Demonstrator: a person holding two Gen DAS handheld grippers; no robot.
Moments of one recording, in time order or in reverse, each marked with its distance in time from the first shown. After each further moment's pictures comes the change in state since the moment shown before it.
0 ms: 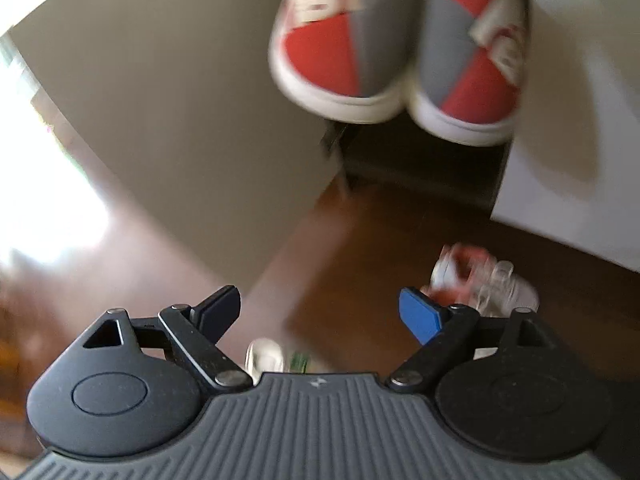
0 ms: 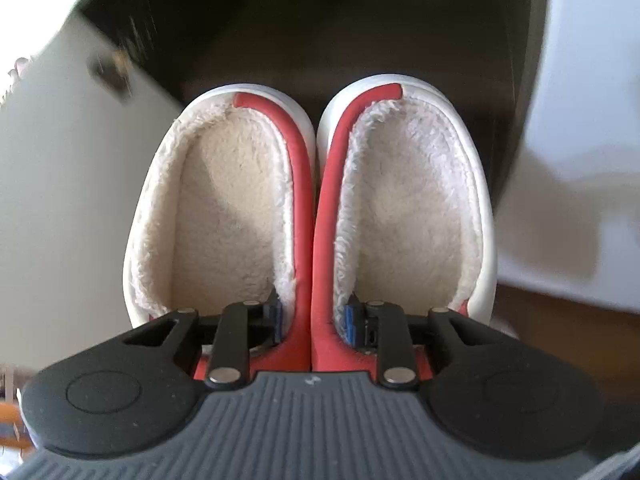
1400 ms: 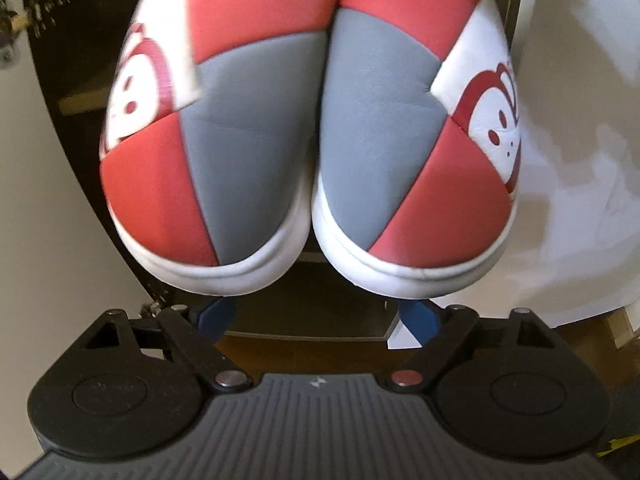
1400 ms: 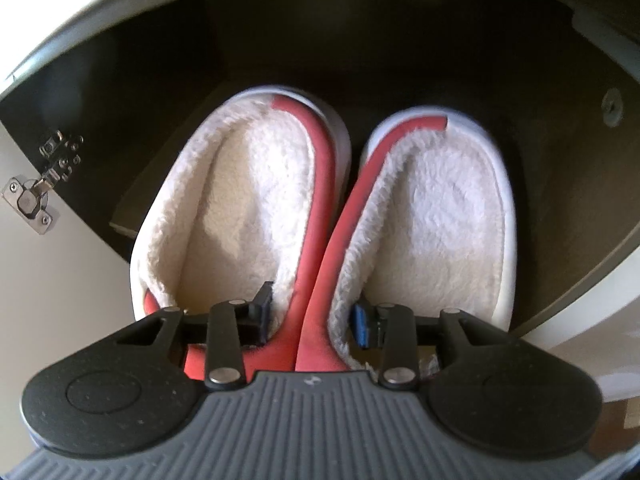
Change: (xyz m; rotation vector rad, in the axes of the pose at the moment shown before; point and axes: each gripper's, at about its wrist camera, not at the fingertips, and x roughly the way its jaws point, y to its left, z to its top) left arm 0.167 -0.005 0.186 0.164 -0.183 -0.521; right arm -0.008 0.037 0.040 -0.073 -0.250 -0.227
